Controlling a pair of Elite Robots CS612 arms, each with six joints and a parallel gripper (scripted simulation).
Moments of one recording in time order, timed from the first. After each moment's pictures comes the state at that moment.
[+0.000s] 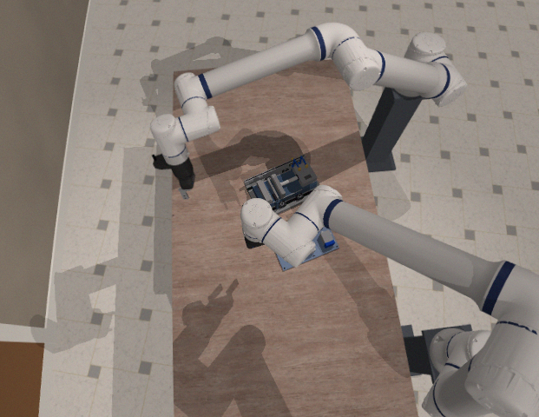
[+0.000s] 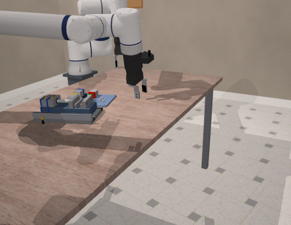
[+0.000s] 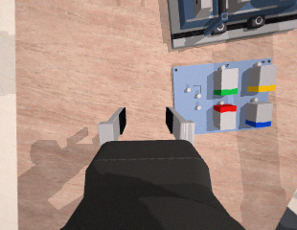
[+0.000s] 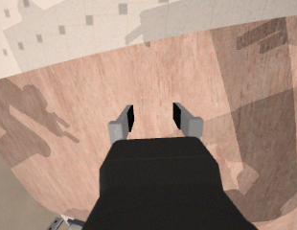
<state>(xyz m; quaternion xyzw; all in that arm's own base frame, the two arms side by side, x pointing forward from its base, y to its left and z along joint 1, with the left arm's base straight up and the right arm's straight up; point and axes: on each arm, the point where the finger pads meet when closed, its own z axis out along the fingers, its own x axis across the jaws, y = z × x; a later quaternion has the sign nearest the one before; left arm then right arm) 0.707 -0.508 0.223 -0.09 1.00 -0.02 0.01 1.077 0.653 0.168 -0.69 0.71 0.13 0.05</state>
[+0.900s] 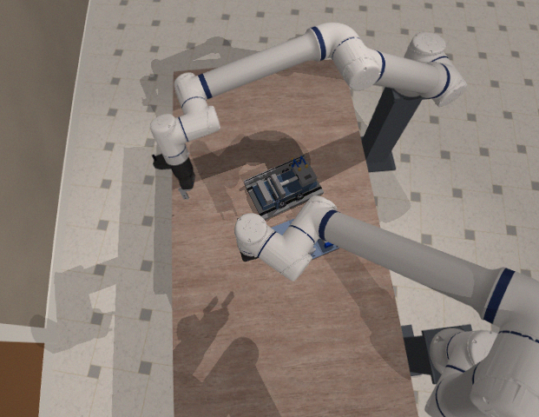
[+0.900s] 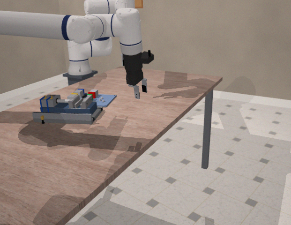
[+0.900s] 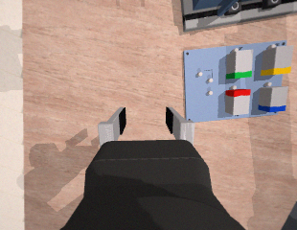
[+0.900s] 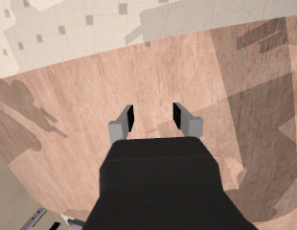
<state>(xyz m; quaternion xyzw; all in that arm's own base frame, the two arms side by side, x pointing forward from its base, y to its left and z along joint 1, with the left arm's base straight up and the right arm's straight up) 0.728 -0.465 0.222 -0.08 1.00 -0.01 0.01 1.077 0.653 0.168 -0.69 0.71 0.13 0.05</state>
